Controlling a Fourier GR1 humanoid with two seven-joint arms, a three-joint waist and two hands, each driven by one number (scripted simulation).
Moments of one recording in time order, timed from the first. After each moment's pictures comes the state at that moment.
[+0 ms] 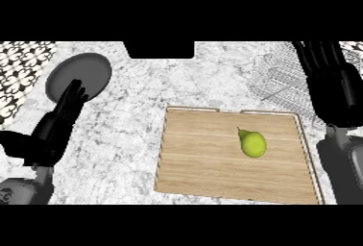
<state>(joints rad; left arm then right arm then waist) -0.13 0.44 -0.18 -1.57 0.32 0.18 0.01 -0.42 -0.32 0.01 -1.62 -0.37 -0.08 0.01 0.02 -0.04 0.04</state>
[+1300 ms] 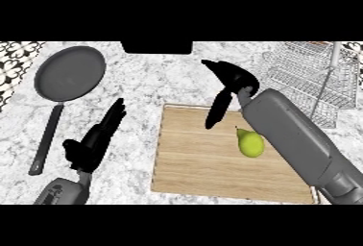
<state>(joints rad) -0.15 0.30 -0.30 -1.36 0.25 0.08 -0.11 -0.92 -0.30 0.54 -1.04 0.07 0.22 0.67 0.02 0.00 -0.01</state>
